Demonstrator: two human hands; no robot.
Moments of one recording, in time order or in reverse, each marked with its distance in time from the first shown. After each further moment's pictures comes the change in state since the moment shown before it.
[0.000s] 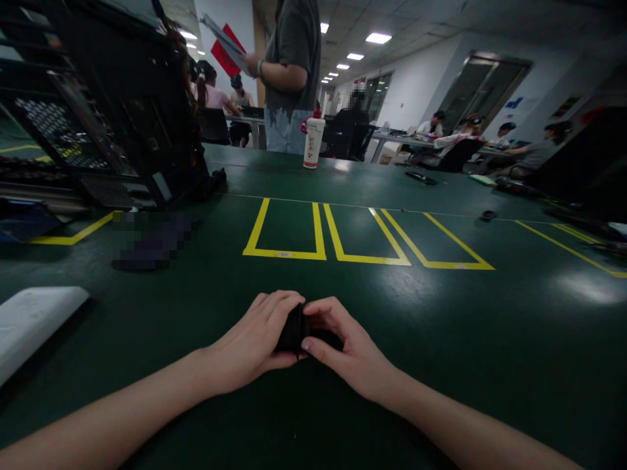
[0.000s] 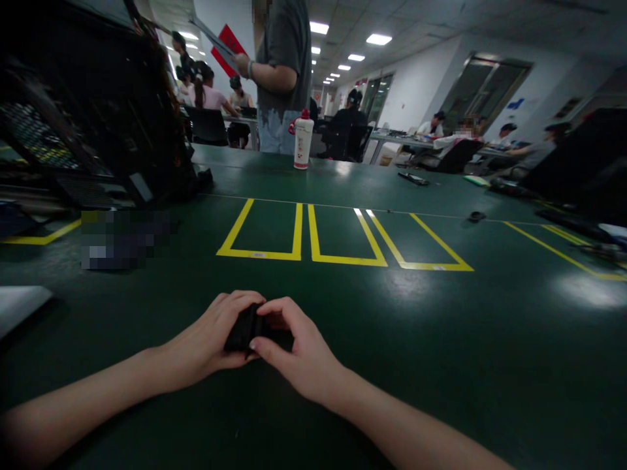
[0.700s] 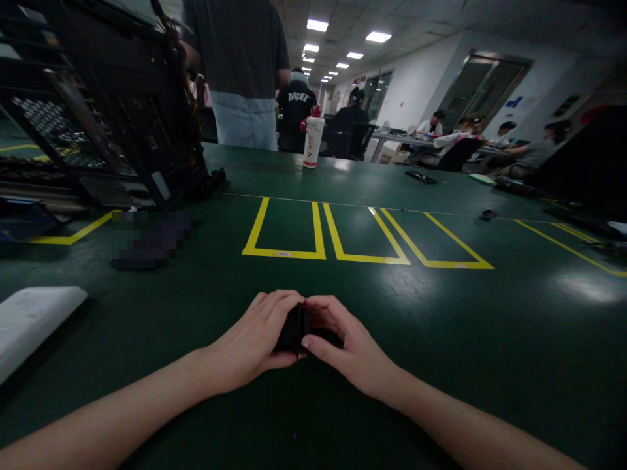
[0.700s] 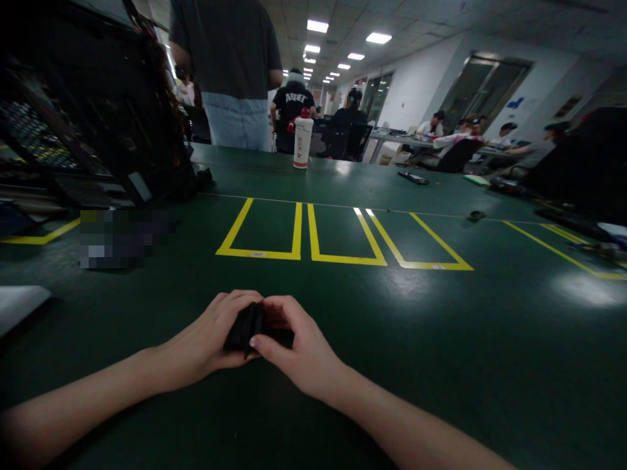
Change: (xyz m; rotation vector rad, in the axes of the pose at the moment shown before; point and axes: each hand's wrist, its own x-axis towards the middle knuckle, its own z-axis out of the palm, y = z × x) left_hand -0.001 0.000 -0.002 -0.009 -0.010 -0.012; right_hand 0.000 0.001 -0.002 0.000 -0.005 0.028
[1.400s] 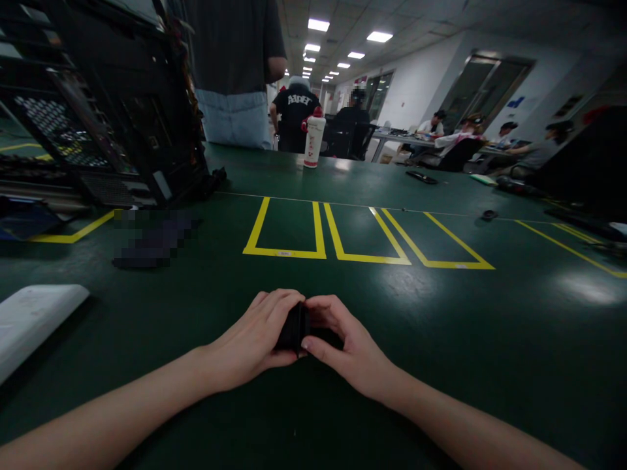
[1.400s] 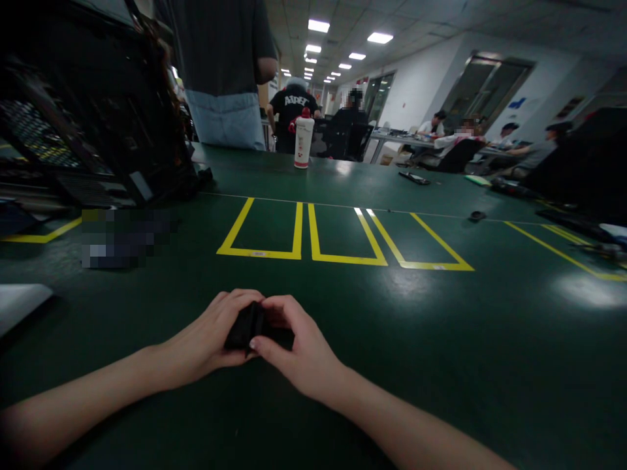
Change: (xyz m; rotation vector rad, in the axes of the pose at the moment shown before) left_hand 0.001 0.002 -0.002 0.002 -0.029 0.011; right_hand -0.001 0.000 0.001 -0.029 0.013 -0.028
